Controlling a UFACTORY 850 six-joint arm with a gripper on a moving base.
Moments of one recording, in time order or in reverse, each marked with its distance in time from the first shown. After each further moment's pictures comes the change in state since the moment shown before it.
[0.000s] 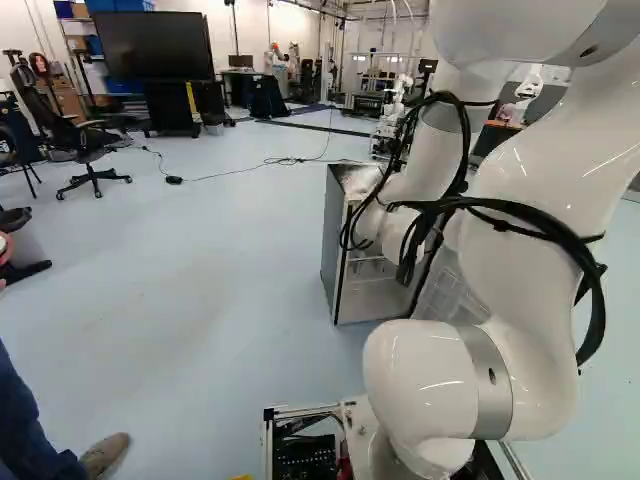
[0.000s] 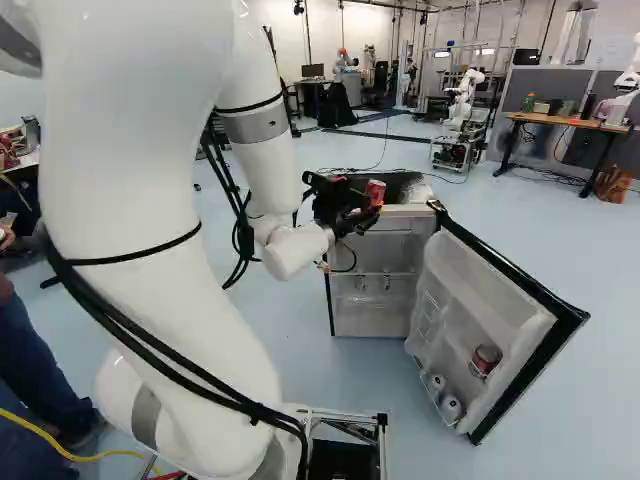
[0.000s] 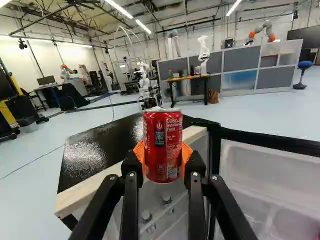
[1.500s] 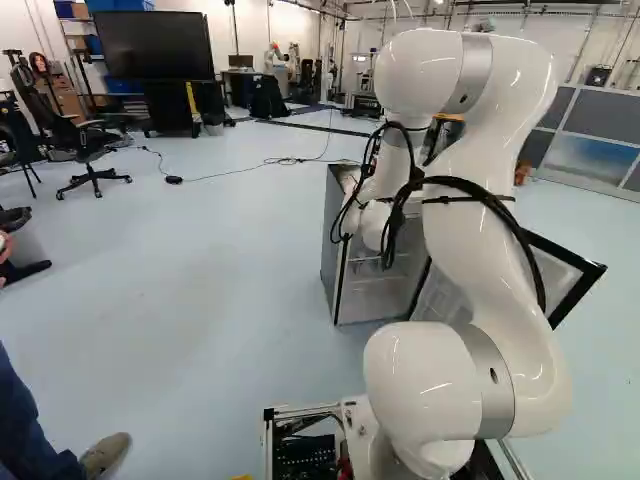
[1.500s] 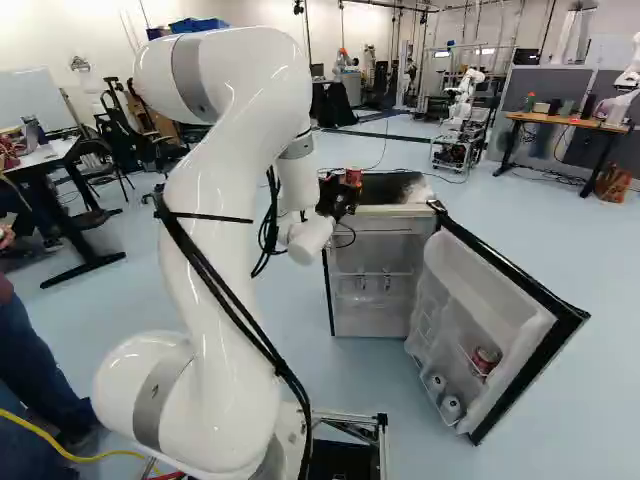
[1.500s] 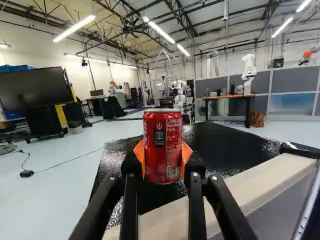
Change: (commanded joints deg) arm 3.4 -24.5 -21.7 -9.8 11.1 0.0
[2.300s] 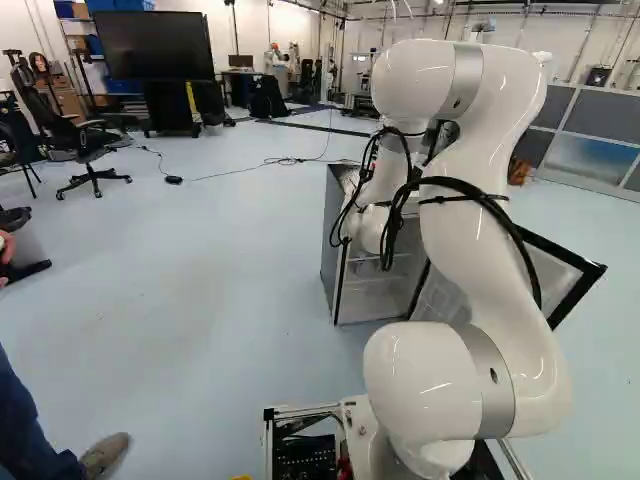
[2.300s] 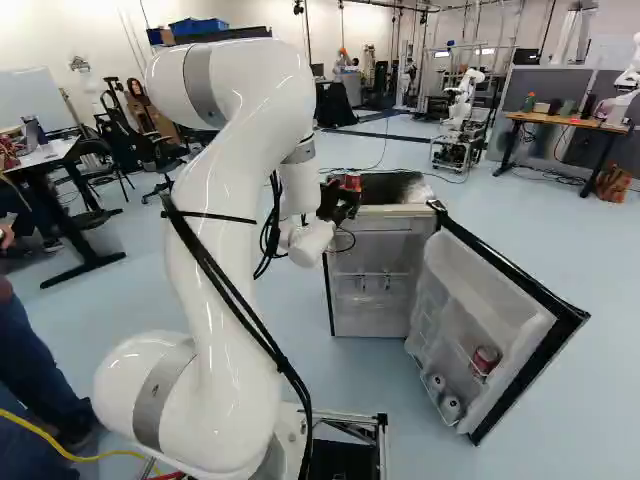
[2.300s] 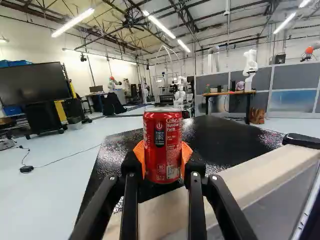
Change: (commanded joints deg) arm 0.0 -1.5 -0.3 0.0 0.0 0.0
